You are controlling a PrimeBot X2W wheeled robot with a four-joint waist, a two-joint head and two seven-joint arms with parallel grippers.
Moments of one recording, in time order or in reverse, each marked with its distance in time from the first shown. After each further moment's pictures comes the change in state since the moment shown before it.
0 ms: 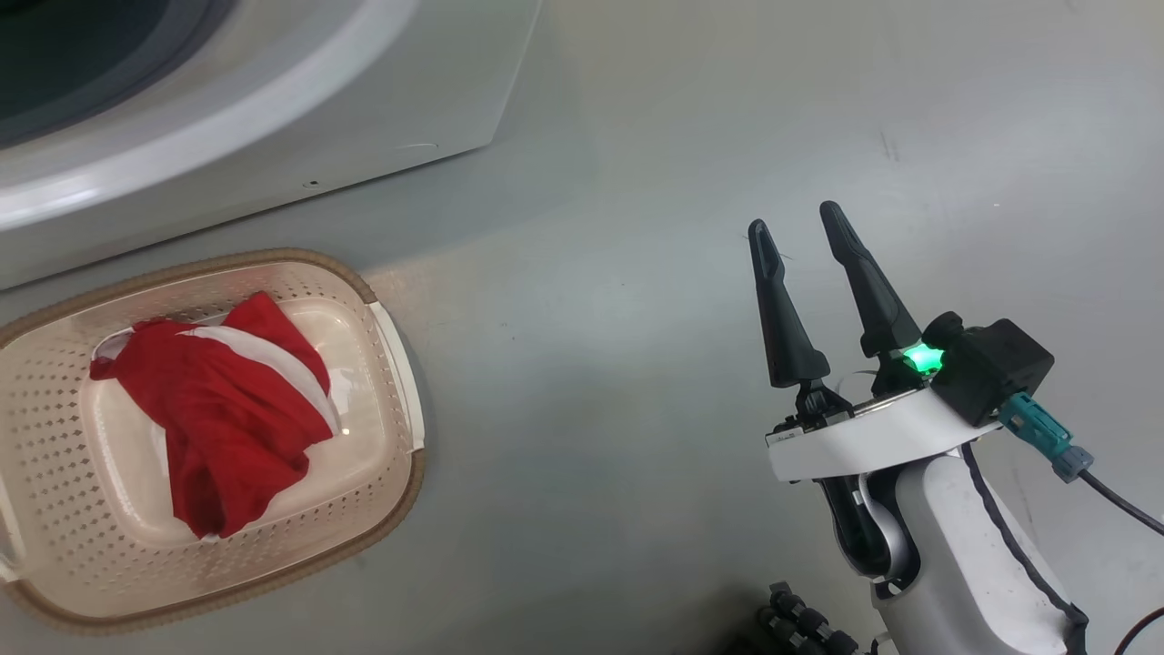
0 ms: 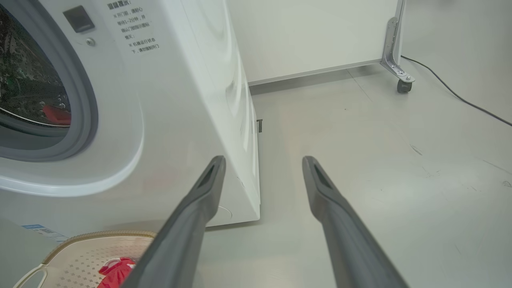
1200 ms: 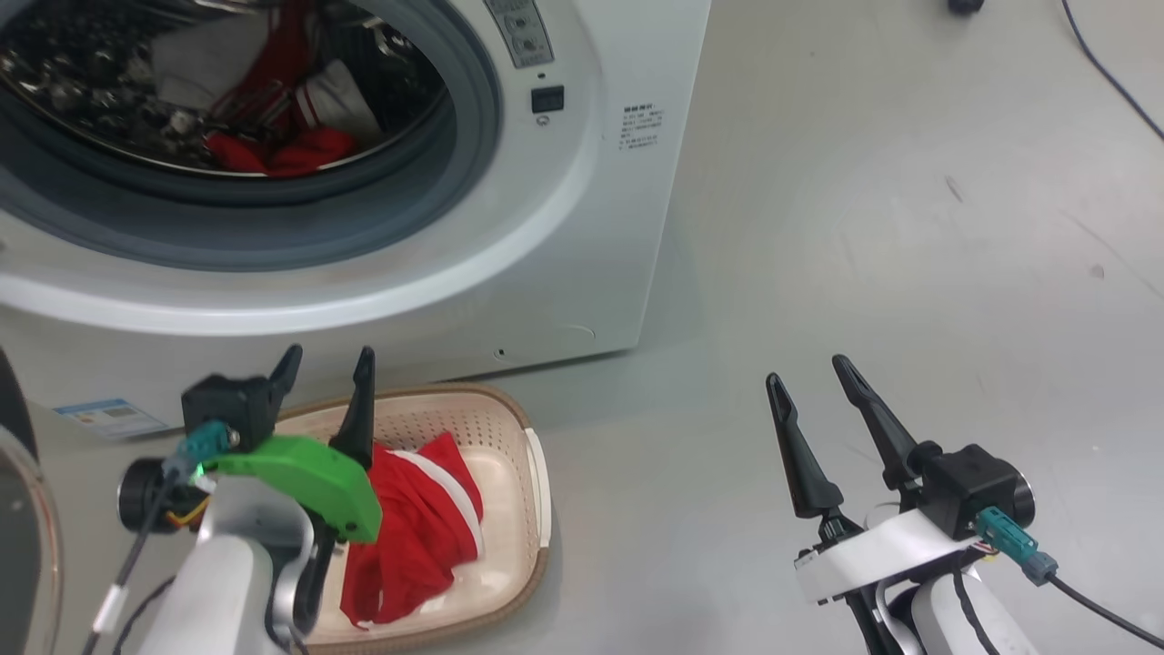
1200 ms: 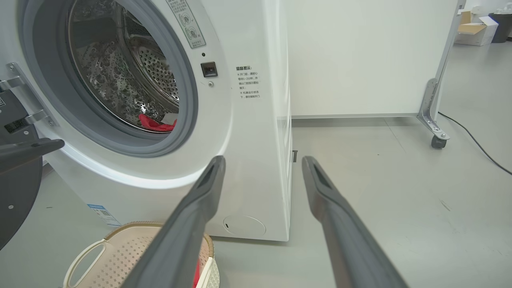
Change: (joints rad) left arm 0.730 -0.285 -0.122 -0.119 0.058 0.025 -0.579; right arm 0.221 0.001 -0.075 0.073 -0.163 -0.001 0.000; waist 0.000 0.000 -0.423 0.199
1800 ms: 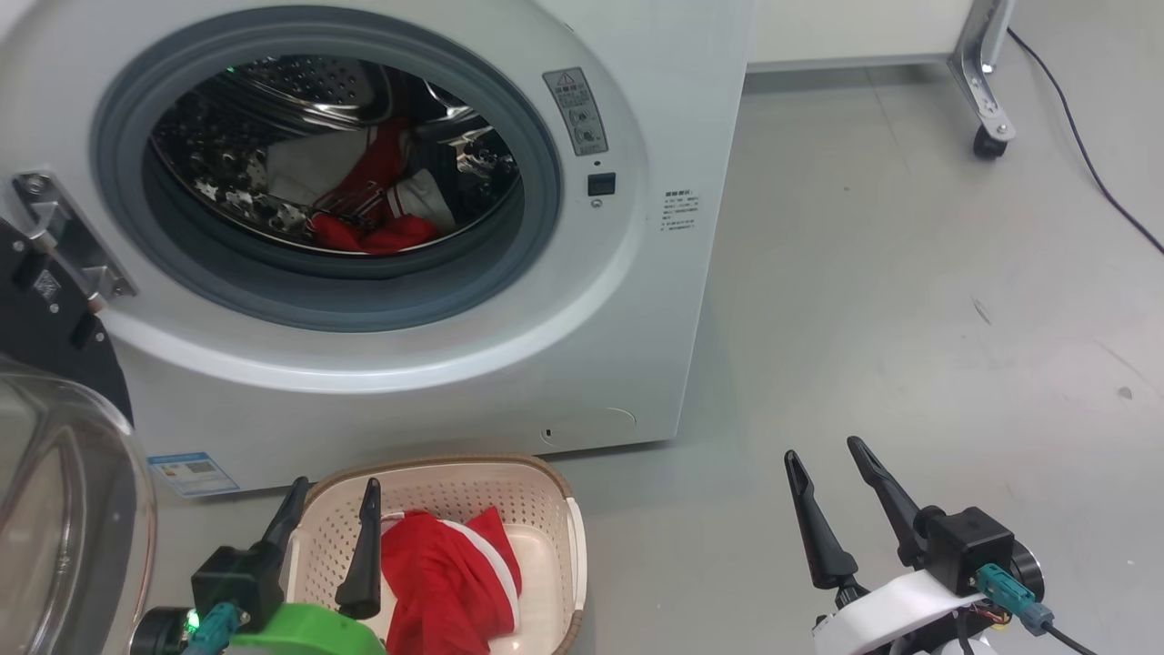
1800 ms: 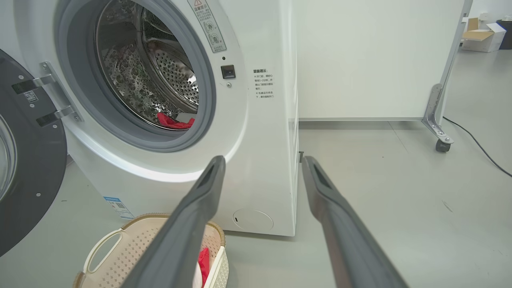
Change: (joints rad) left arm 0.285 -0.004 0.003 -0.112 0.039 0.012 -0.180; right arm 0.091 0.001 -0.031 0.077 0.000 -0.008 0.000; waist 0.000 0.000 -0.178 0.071
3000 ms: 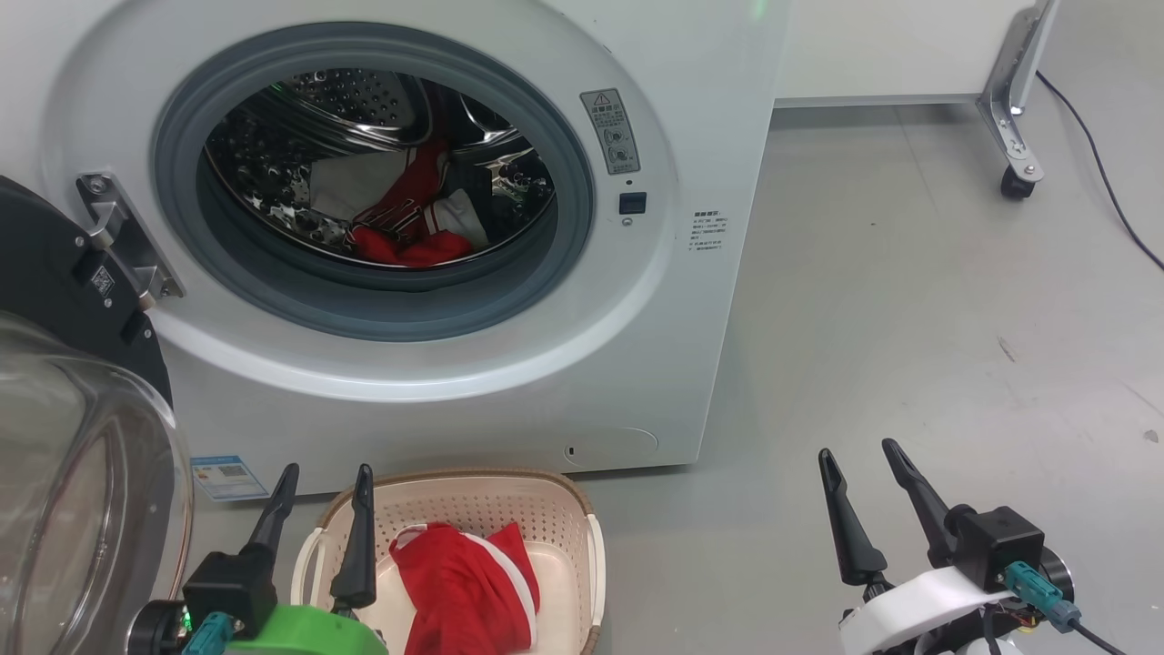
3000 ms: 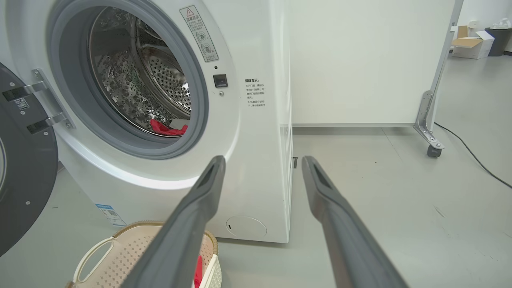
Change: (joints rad) left arm -0.037 -0.013 0.010 0.073 0.008 -0.019 -0.115; right arm 0.000 -0.001 -0.066 0.030 -0.002 0.008 0.000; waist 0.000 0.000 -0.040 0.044
